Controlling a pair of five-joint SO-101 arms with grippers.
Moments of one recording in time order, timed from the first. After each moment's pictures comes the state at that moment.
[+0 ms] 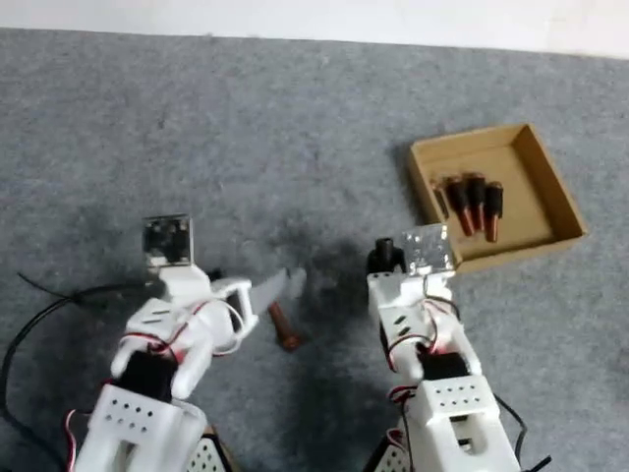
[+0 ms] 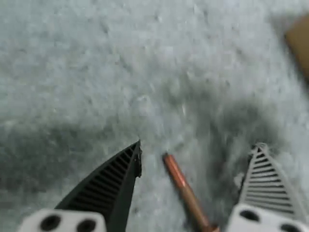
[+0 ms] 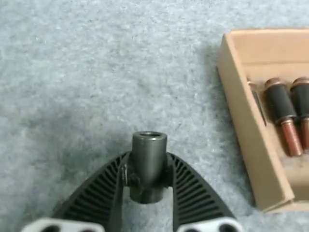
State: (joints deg) left arm 10.9 -78.6 82.8 47.0 25.0; right arm -14.7 -60.5 90.4 6.4 4.2
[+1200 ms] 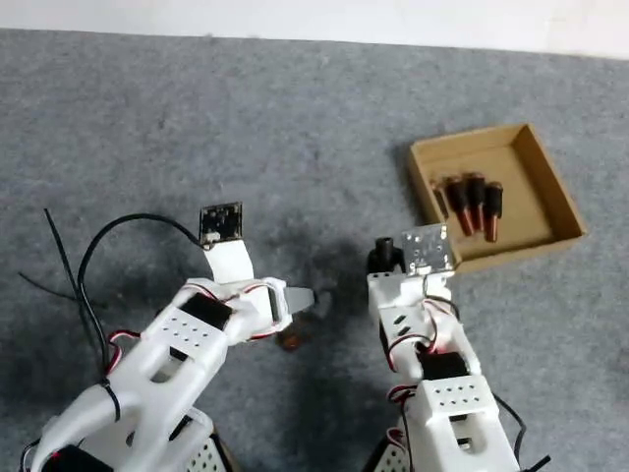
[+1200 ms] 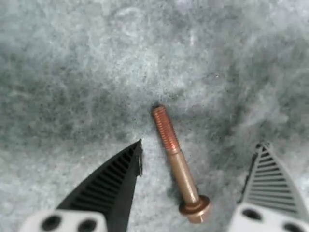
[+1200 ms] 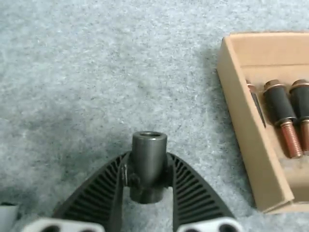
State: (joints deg) left arm 19.6 -35.4 69.6 39.3 38.6; right arm -14.7 -60.6 90.4 6.4 4.2
